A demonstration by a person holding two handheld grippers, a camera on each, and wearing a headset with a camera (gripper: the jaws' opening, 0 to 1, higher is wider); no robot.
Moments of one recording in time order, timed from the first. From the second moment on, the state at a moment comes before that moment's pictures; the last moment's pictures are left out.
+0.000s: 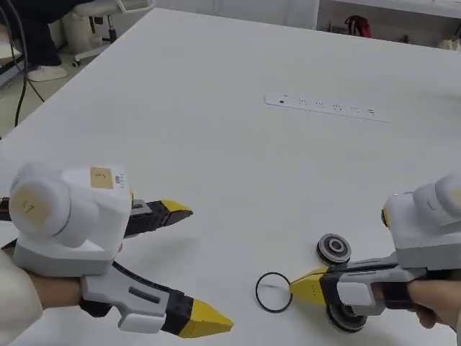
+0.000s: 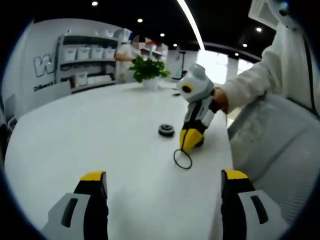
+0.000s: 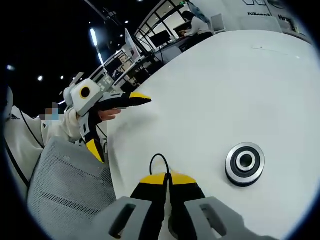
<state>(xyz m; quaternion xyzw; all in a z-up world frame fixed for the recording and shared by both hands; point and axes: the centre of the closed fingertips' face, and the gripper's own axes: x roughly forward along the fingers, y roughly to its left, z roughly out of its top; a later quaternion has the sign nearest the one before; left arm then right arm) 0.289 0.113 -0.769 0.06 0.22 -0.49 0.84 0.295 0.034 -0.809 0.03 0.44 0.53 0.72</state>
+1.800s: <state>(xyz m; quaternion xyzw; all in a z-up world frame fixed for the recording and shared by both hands) 0.228 0.100 -0.719 0.08 0.21 -0.44 0.87 0.265 -0.072 -0.699 -0.07 0.28 0.55 0.78</state>
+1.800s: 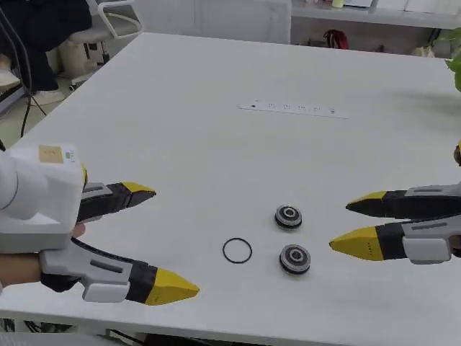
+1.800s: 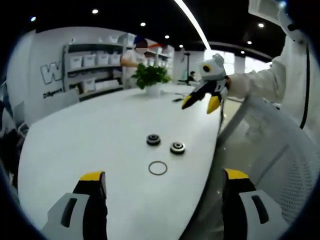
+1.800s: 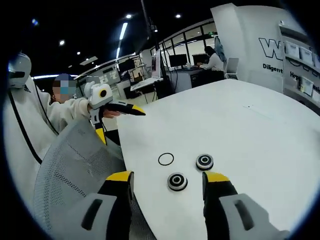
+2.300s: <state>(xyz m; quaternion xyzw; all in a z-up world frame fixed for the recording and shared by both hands) 0.219 0.097 -0.713 0.09 0.21 -0.44 0.87 0.260 -0.108 -0.704 -0.08 0.26 0.54 0.80</state>
